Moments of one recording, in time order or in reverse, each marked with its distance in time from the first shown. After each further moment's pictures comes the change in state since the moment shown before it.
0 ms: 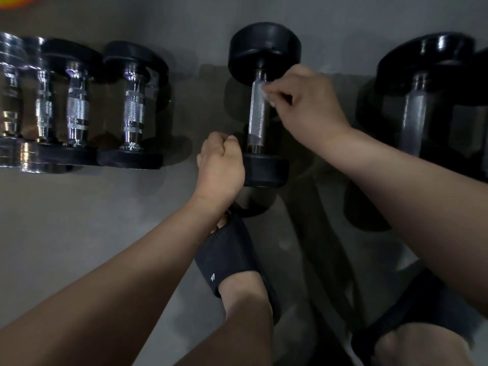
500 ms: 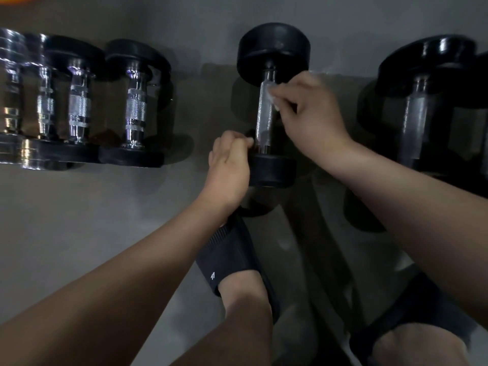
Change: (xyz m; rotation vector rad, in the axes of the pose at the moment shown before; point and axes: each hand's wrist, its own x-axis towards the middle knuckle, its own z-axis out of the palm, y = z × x) left_hand -0.011 0.006 -0.001 -0.053 -0.180 0.057; right_hand -0.015 -0.001 0.007 0.067 0.084 0.059
